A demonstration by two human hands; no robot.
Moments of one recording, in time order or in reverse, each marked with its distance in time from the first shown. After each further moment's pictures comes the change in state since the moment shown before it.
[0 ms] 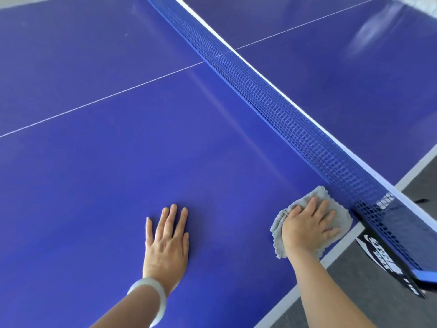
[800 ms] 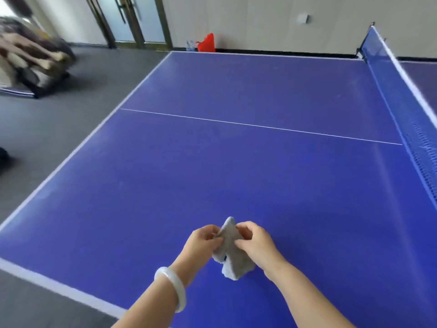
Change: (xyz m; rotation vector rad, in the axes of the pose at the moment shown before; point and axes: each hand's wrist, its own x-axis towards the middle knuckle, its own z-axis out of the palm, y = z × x) left_hand -0.176 -0.075 -0.113 -1.384 0.273 -0.852; right_hand -0.267 -0.167 -0.039 0.281 -1.258 -0.975
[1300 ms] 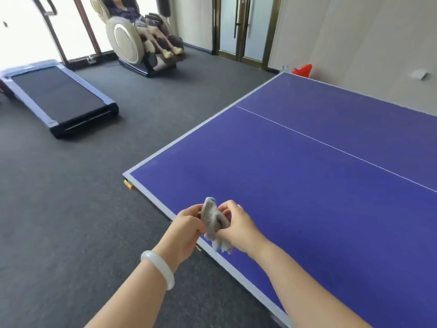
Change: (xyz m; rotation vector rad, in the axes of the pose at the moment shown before) left_hand -0.163 -0.129 -0.247 -0.699 0.264 0.150; right_hand -0.076 -0.109 0.303 -0.459 -0.387 -0.339
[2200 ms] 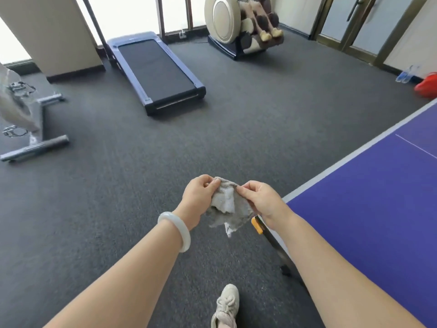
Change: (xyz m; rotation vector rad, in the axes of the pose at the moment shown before) left_hand 0.107 0.180 -0.454 0.405 0.620 0.118; right_hand 0.335 -0.261 0.297 0.336 -0.246 -0.027
